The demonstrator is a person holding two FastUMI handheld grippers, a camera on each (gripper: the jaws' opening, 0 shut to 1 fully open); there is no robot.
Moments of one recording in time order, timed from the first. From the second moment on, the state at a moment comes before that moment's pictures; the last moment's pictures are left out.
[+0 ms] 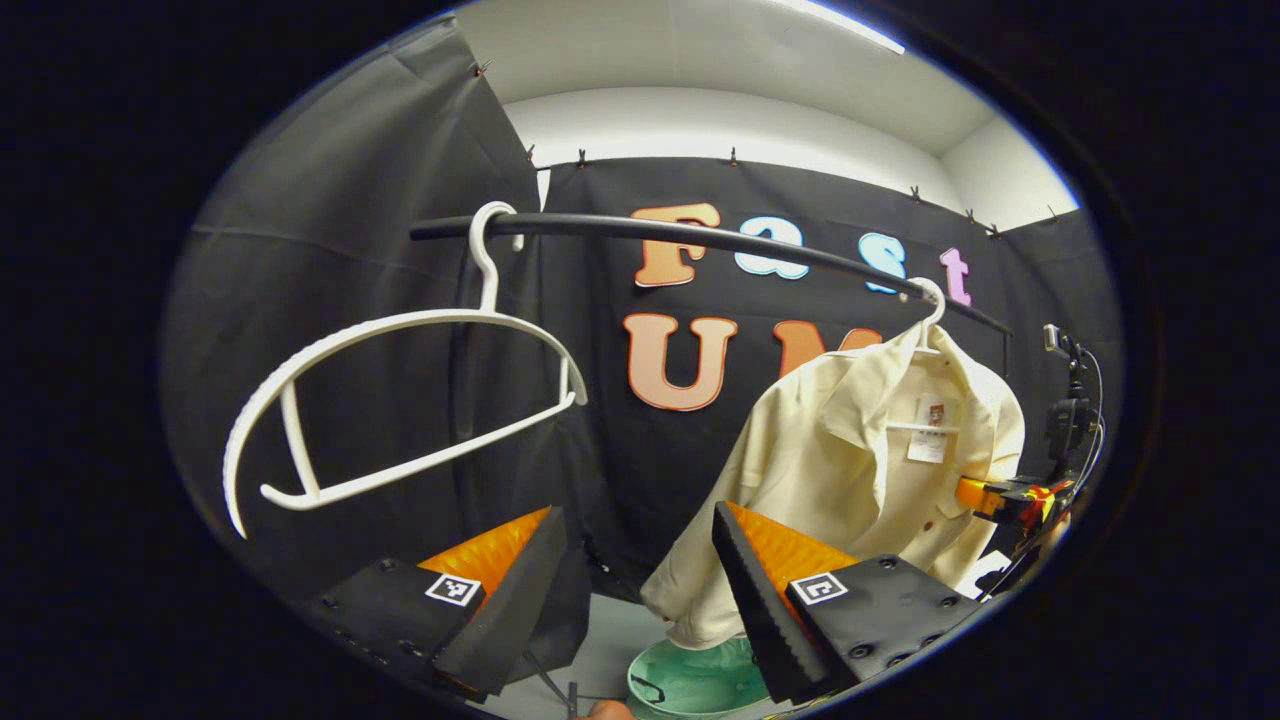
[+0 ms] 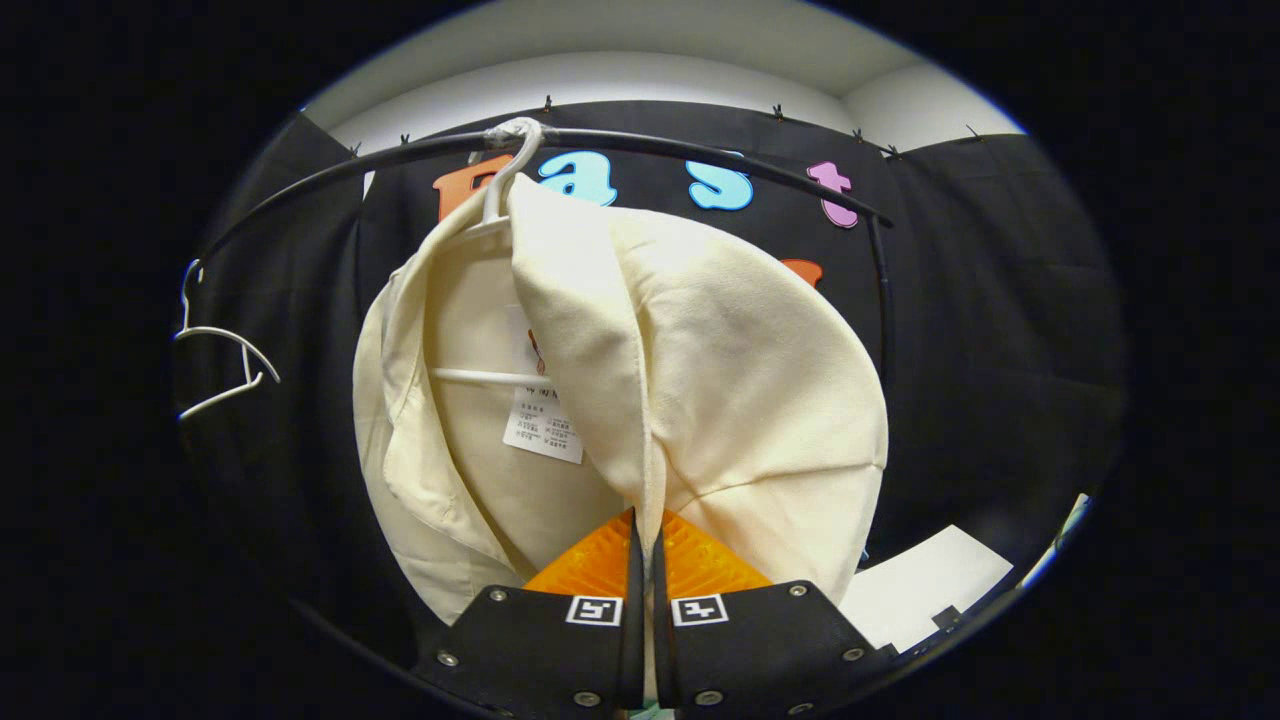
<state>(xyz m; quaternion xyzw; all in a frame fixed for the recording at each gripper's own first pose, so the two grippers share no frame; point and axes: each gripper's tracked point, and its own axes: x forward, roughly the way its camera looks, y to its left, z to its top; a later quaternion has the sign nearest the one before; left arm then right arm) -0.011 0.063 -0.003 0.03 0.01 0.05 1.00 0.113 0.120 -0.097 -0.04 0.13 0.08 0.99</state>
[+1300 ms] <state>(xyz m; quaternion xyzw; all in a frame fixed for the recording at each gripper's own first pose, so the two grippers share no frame) 0.098 -0.126 -0.056 0.02 0.06 -0.14 0.99 0.060 0.087 -0.064 -0.05 0.12 0.09 0.99</state>
